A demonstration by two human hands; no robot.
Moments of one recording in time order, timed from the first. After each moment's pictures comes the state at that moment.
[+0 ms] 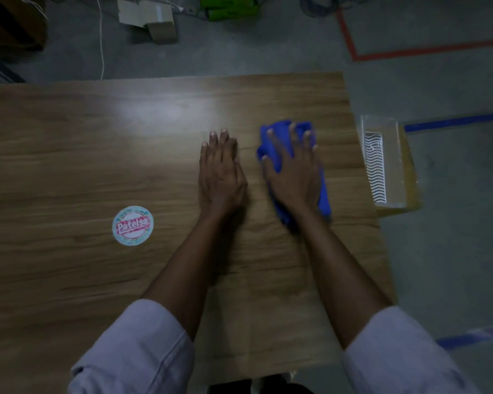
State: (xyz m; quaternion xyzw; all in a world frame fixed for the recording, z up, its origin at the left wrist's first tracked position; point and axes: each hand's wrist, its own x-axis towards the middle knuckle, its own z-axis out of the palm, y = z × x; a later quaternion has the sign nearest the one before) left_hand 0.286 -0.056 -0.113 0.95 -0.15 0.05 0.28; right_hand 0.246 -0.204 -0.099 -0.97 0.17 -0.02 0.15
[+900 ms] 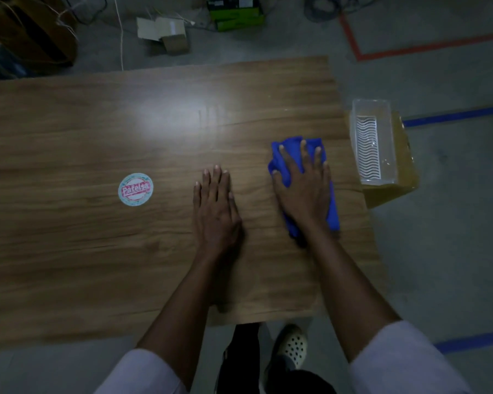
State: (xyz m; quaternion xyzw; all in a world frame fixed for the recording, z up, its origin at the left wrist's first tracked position) left_hand 0.141 -0.029 -0.126 0.97 -0.13 0.08 0.20; right_hand 0.136 -0.220 -0.106 -0.97 0.19 -0.02 0.14
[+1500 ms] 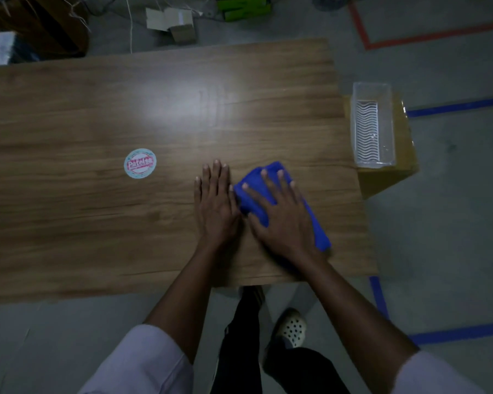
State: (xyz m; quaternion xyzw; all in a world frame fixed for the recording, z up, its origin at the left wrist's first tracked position) left_hand 0.097 -0.024 -0.133 0.98 -0.12 0.09 0.17; right_hand 0.030 -0.180 -0.110 -0.99 0.00 -0.01 0.15
